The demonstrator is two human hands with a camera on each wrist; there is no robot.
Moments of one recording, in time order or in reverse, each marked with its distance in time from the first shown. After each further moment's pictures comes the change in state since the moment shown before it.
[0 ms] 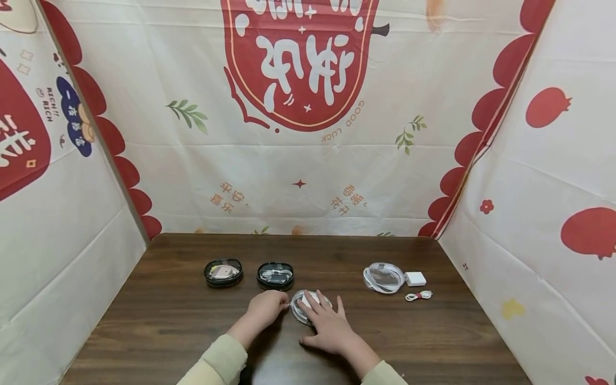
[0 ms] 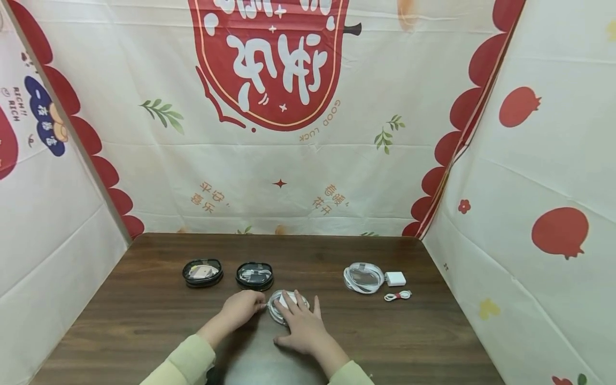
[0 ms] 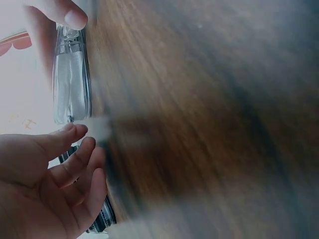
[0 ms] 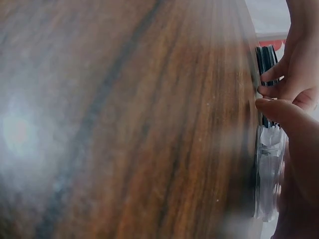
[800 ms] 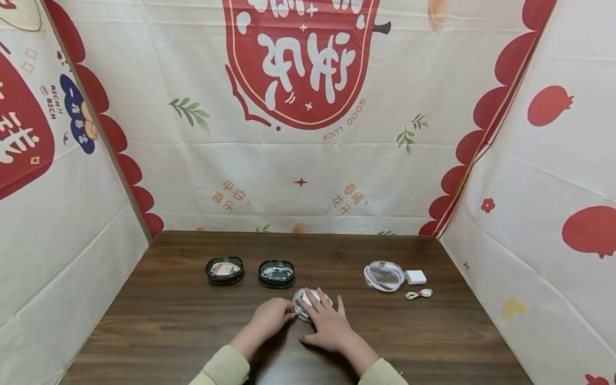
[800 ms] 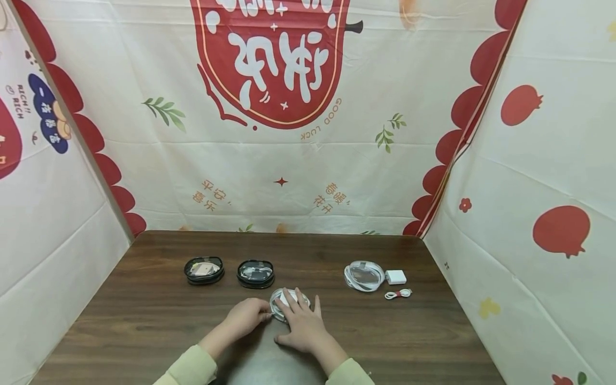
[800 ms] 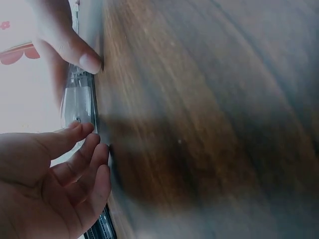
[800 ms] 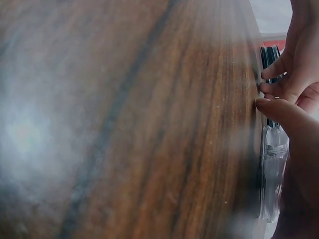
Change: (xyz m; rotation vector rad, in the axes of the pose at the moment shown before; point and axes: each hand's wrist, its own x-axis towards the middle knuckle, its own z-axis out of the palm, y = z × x) left_hand -0.017 0.014 0.009 -0.093 -0.011 0.069; right_hand -0.002 -0.001 0.008 0.017 0.093 -0.044
